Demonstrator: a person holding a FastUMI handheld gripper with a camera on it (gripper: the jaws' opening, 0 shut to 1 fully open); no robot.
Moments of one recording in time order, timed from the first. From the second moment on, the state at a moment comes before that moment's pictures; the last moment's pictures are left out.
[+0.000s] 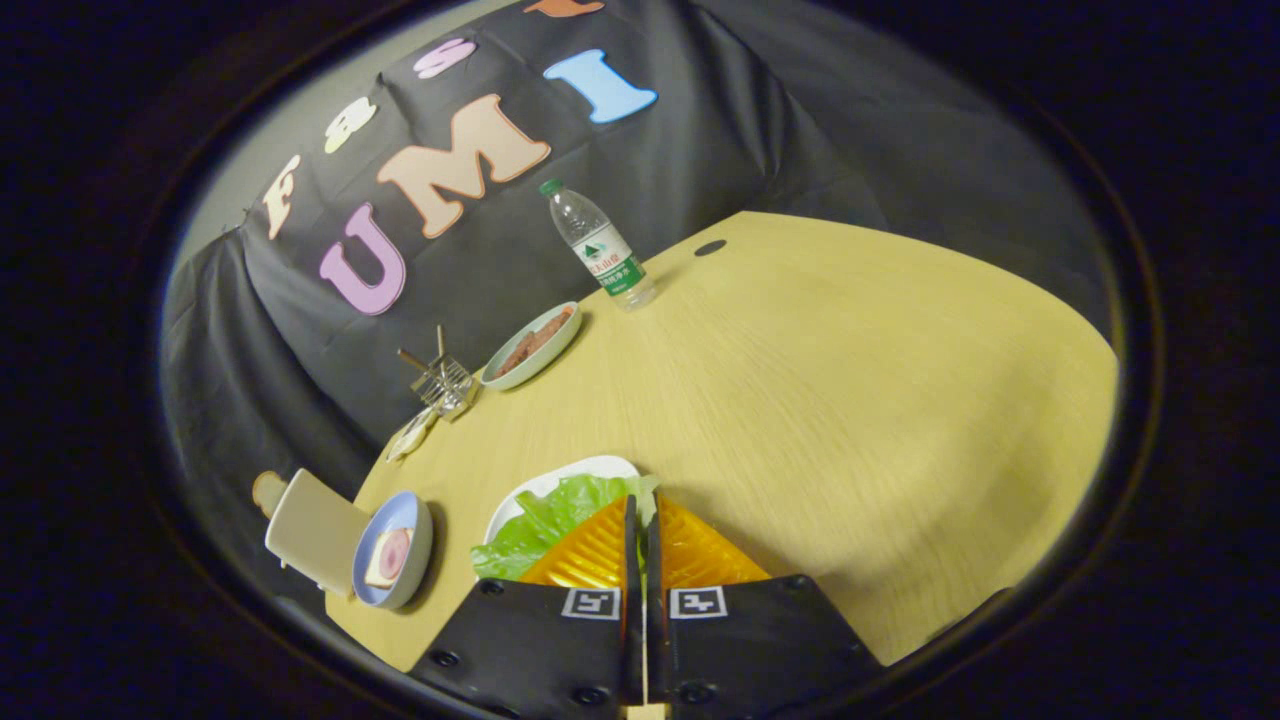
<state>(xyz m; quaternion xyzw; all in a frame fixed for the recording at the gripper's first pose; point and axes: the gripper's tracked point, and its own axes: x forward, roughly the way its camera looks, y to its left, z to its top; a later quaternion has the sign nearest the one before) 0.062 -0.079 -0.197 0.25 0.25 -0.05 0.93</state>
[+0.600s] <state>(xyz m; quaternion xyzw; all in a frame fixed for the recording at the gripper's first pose) 0.061 -0.082 -0.193 0.16 0.25 -0.06 0.95</state>
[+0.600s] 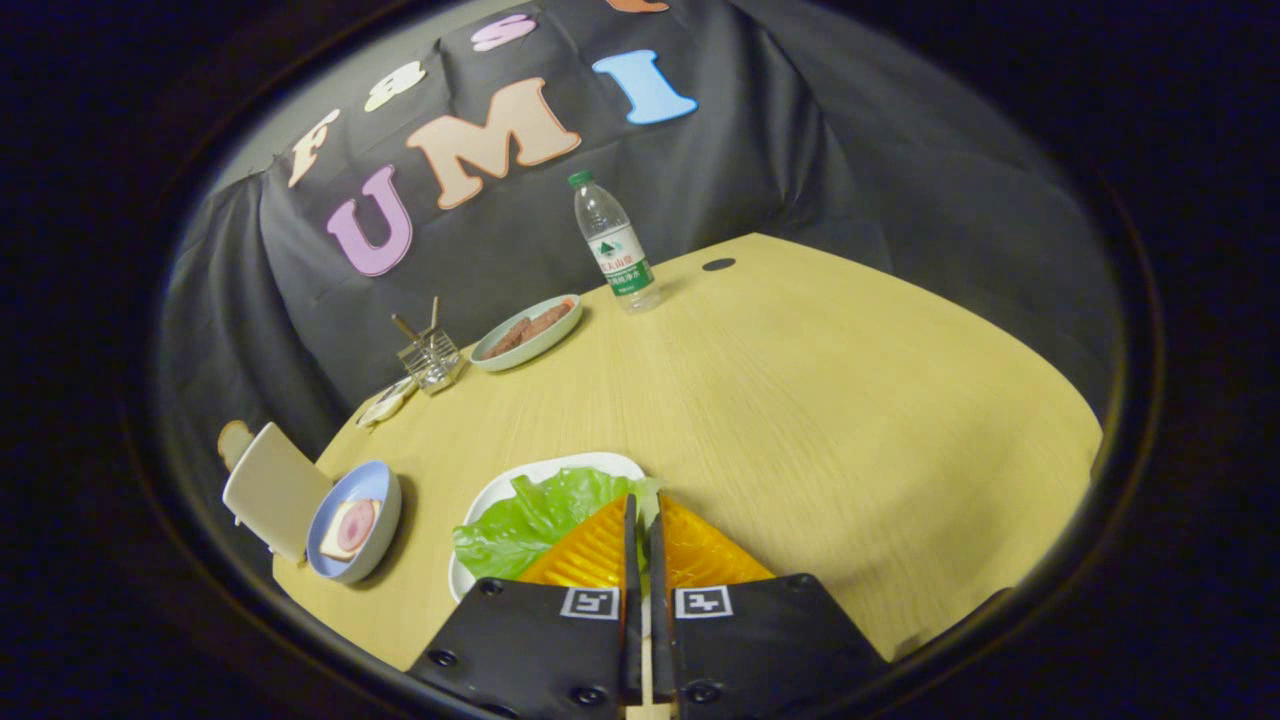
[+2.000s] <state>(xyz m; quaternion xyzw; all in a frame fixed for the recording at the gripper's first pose) 0.062 0.134 -0.041 0.19 0.09 0.11 0.97</state>
